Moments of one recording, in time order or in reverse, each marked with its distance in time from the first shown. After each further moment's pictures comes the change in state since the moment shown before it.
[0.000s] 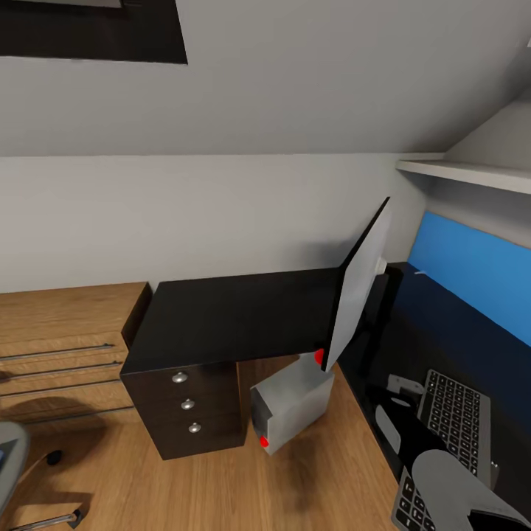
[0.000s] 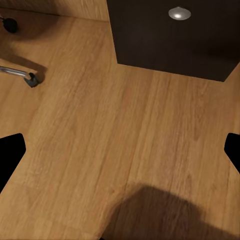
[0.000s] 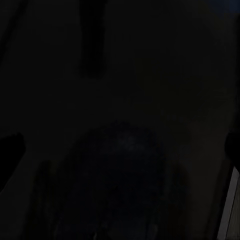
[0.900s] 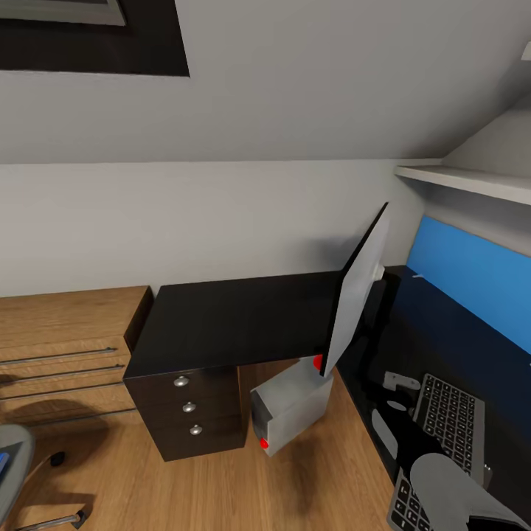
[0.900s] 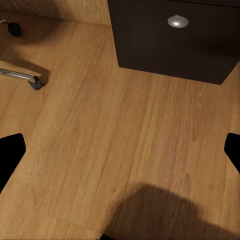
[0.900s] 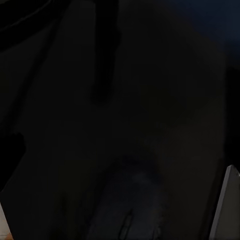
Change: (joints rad) left arm 0.000 0.000 0.000 0.000 0.000 0.000 0.000; right arm 0.014 0.004 0.068 -0.004 0.001 -0.108 -0.002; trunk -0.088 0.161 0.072
